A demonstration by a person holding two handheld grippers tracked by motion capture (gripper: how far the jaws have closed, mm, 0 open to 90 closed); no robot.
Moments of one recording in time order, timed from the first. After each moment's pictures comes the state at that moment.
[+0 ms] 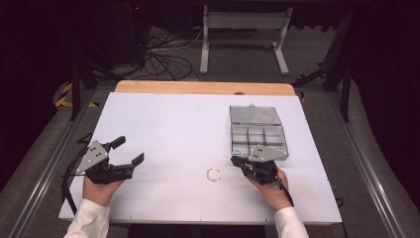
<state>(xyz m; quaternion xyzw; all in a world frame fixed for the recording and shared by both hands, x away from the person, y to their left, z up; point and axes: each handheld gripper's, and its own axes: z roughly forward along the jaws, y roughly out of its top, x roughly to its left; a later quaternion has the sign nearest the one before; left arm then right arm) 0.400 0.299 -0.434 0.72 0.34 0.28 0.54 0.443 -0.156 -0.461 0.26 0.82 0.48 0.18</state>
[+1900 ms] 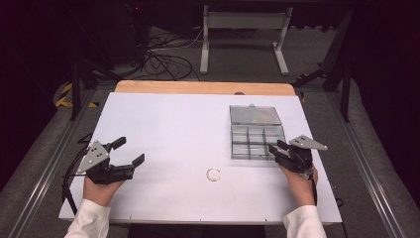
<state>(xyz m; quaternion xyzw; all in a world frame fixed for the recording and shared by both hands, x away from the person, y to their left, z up) 0.400 0.298 -0.436 0.72 0.34 0.28 0.54 0.470 -0.247 -0.467 0.44 0.73 0.45 0.26</state>
